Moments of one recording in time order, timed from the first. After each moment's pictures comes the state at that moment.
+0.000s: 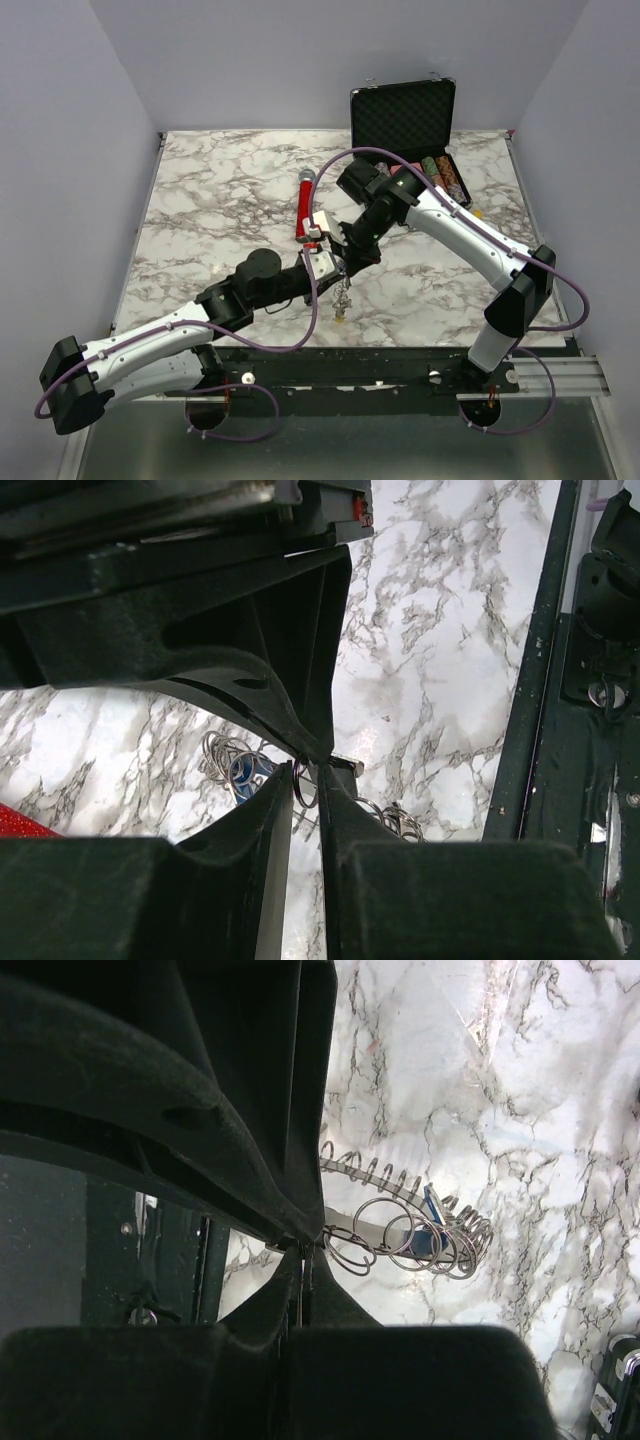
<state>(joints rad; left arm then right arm) -0.98 0.90 0.60 0.13 0.20 0.15 0.81 1.72 1.75 -1.34 -0.59 -0.86</state>
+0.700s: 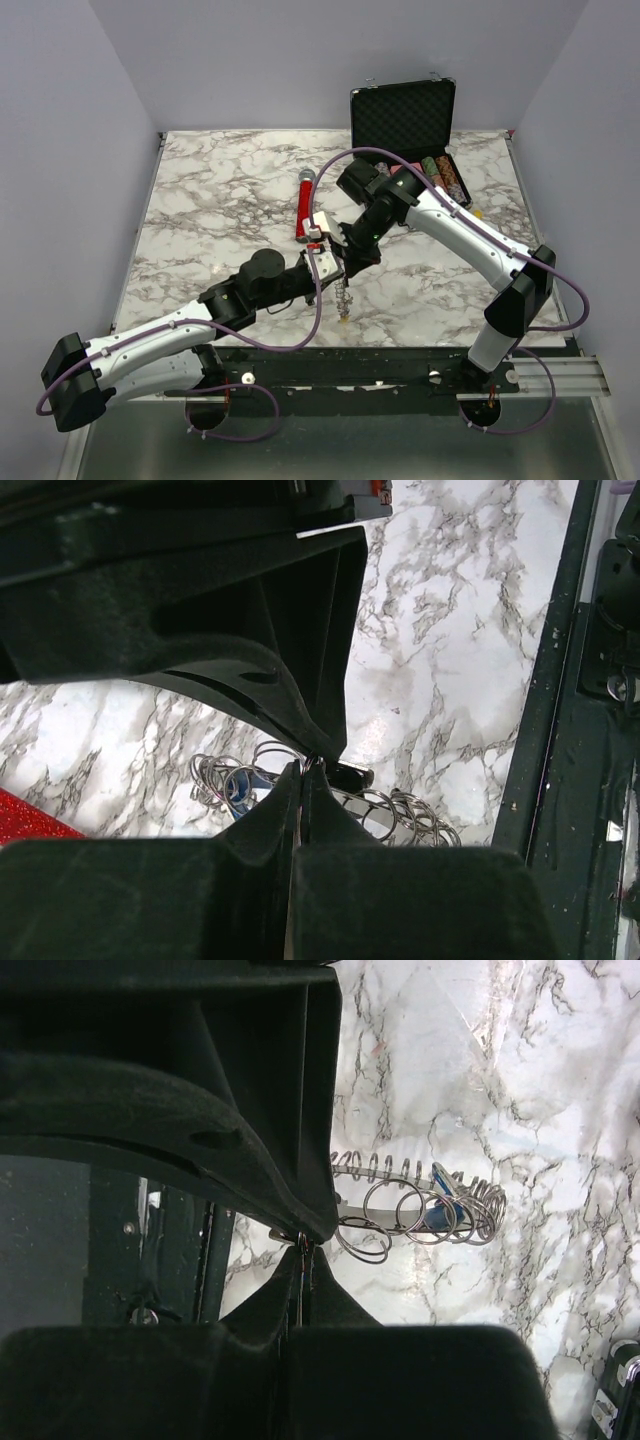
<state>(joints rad) -0.99 0.93 0.60 0.12 0.17 0.17 0.81 1.72 1.75 -1.34 -0.60 -0.86</state>
